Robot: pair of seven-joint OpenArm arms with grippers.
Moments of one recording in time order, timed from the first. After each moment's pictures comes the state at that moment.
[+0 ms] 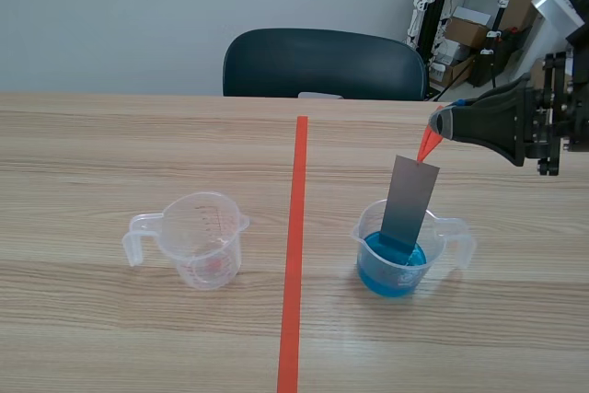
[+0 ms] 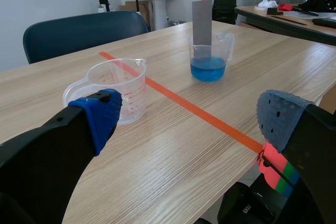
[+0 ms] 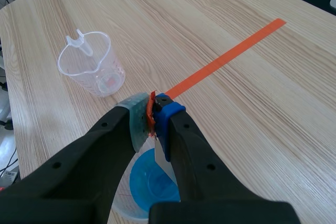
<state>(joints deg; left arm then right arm) 52.6 -26.7 -6.3 75.1 19.1 -25.0 -86.4 29.4 61.6 -55.3 78.7 62.2 44.9 5.0</state>
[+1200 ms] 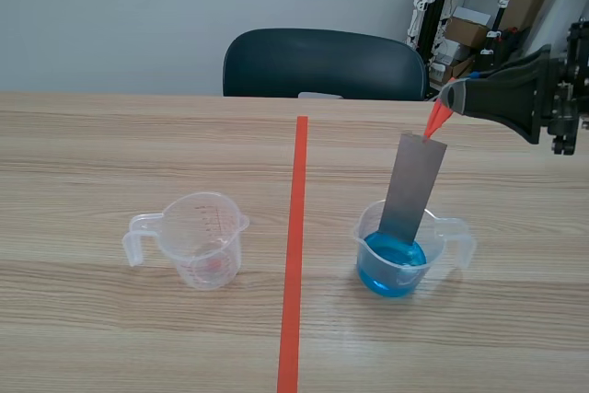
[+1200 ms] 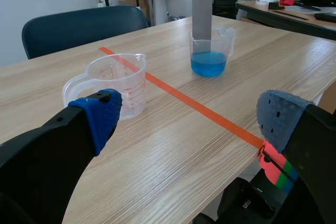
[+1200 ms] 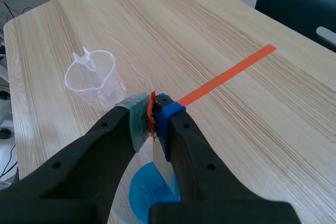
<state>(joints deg) 52.6 -26.7 -6.3 75.1 19.0 -25.0 -85.6 29.4 65.1 -53.7 82.5 62.4 44.9 8.5</state>
